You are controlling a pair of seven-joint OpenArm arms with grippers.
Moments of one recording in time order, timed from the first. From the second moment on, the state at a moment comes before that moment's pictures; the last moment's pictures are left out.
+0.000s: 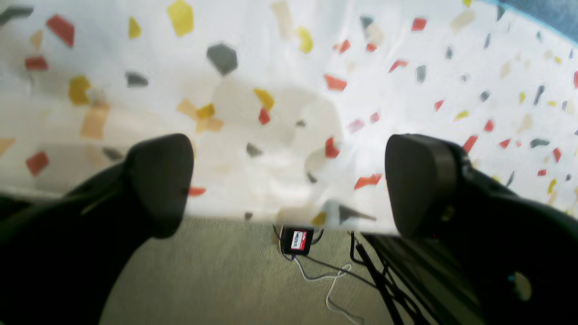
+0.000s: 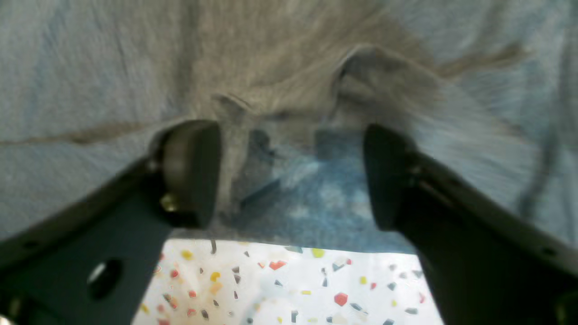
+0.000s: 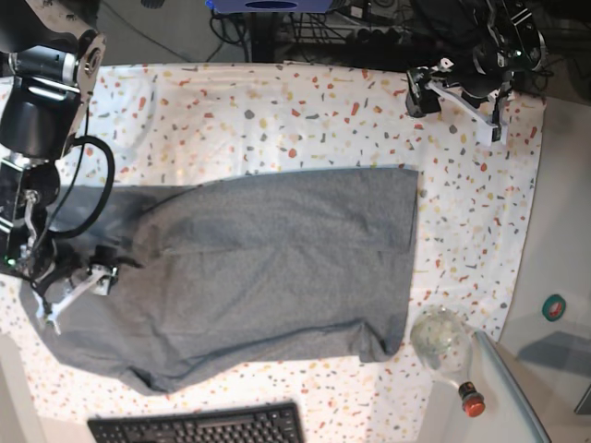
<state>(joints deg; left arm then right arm) 24.6 -1.1 -33.1 92.9 -19.3 -24.5 48.4 16.8 8.5 21.8 71.8 12.2 17.3 -61.5</state>
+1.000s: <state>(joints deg) 21.2 -1.6 -34.9 92.6 -19.2 -24.3 48.6 4.2 4.4 62.2 69.3 12.1 18.8 -52.9</state>
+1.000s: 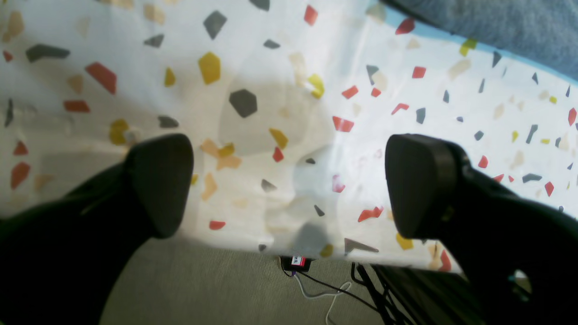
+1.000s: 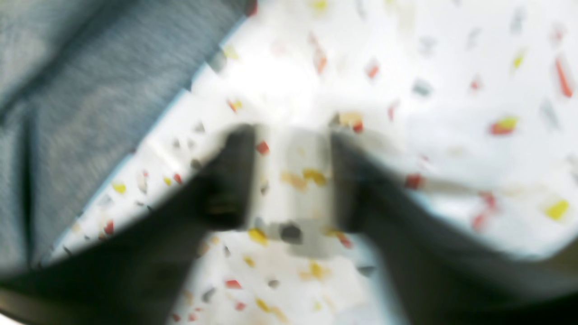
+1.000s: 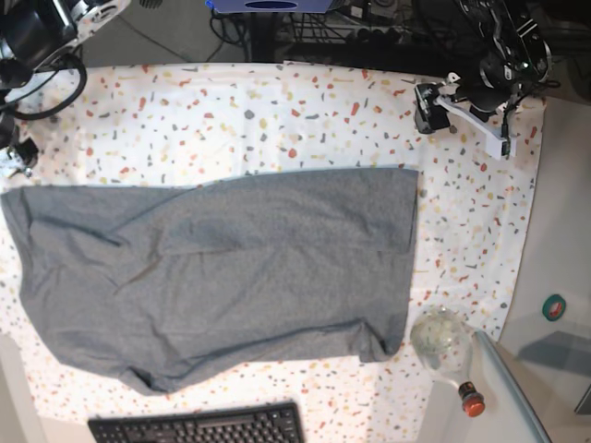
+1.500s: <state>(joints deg) 21.2 -1.9 -35.0 92.6 -19.1 -24.3 48.6 15.0 17.2 58.2 40.0 12.7 19.6 -36.9</state>
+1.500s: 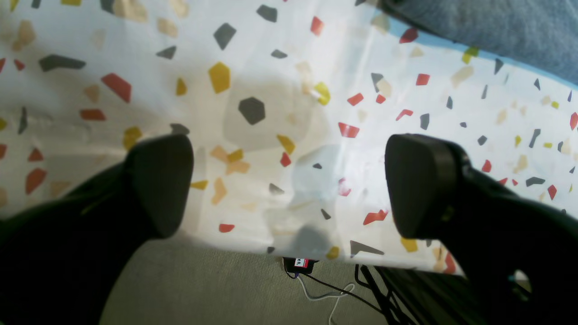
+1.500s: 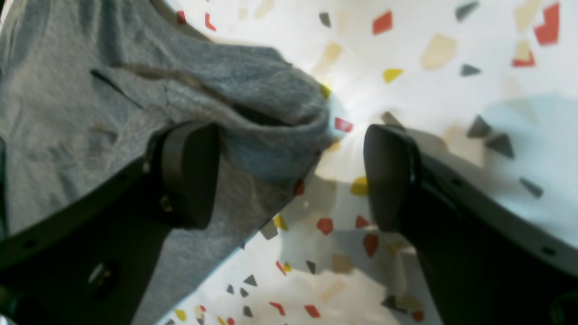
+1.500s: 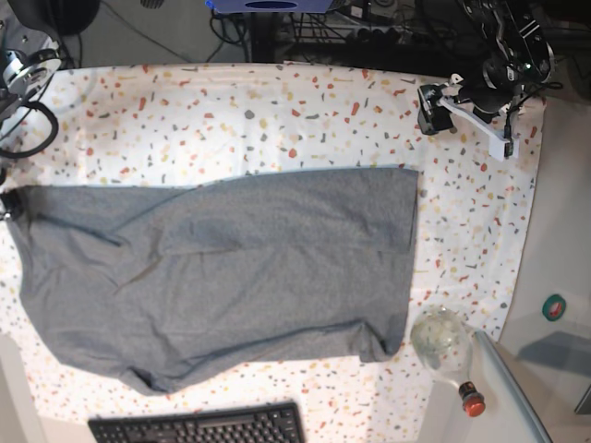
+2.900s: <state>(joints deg) 9.1 -0.1 -31.2 81.6 -16.6 -24.3 46.8 15.4 15.9 55.7 39.0 13.5 21.4 -38.9</state>
